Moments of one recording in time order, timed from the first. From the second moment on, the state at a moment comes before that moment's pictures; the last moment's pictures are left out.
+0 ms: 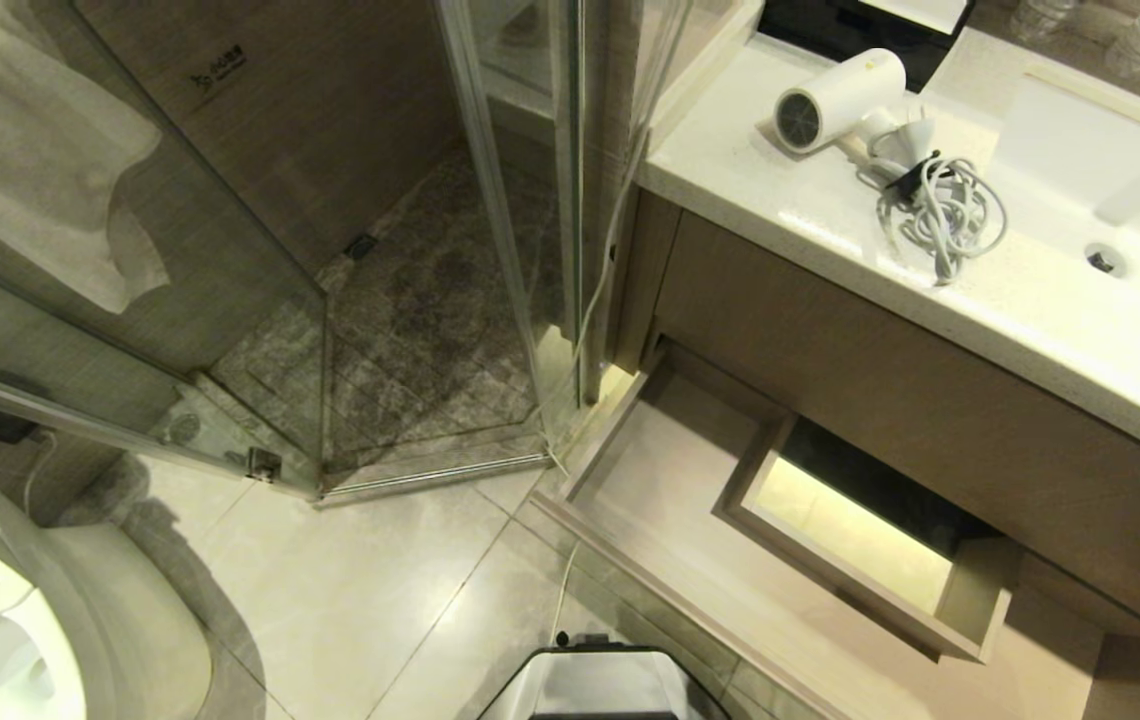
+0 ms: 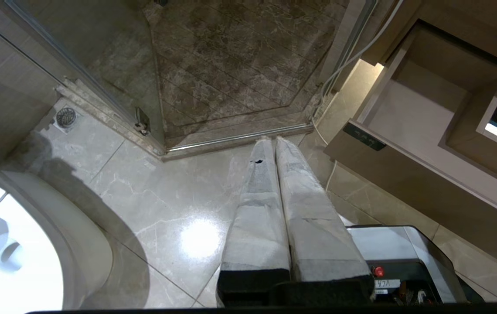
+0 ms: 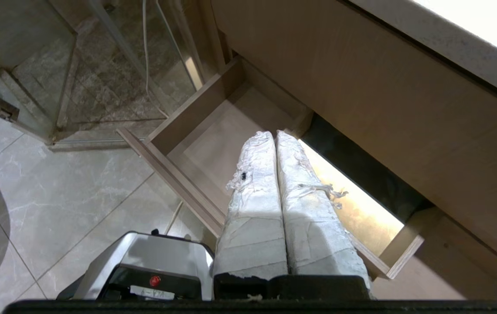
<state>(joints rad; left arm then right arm) 0.00 0.00 0.00 0.00 0.00 0.00 0.14 0.00 0.00 -0.11 0.02 -0.06</state>
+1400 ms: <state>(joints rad) 0.00 0.00 0.00 0.00 0.00 0.00 0.14 0.00 0.00 -0.11 0.02 -0.06</state>
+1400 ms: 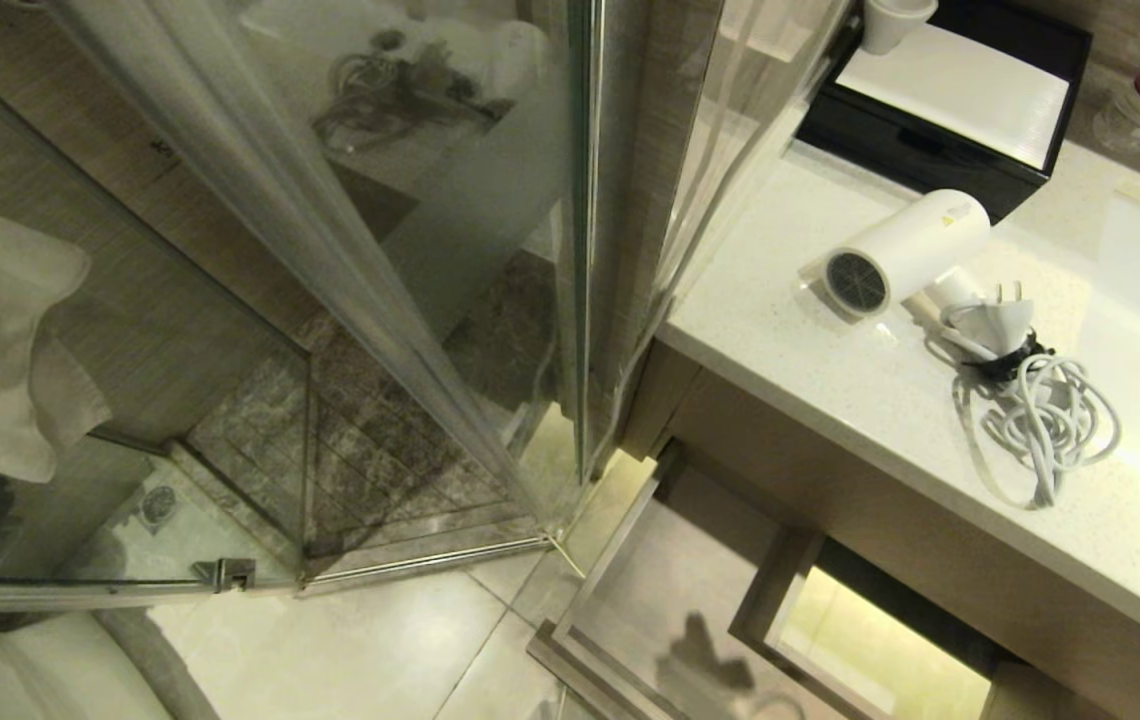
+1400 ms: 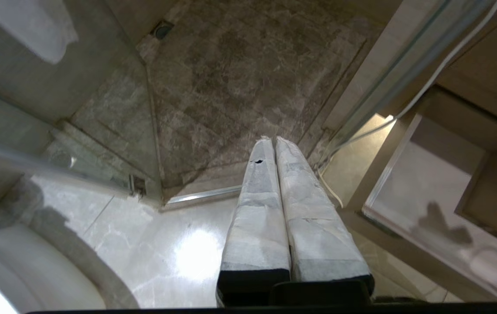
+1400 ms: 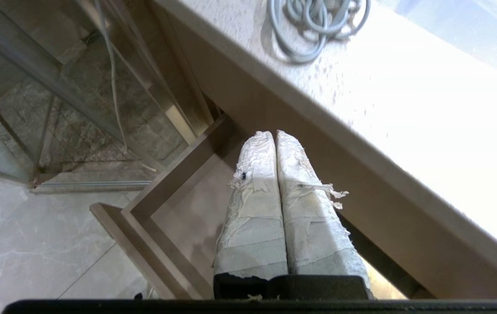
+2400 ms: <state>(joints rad) 0.00 0.00 0.00 0.00 0.00 0.00 0.14 0.00 -0.10 -0.04 0.04 -0.10</state>
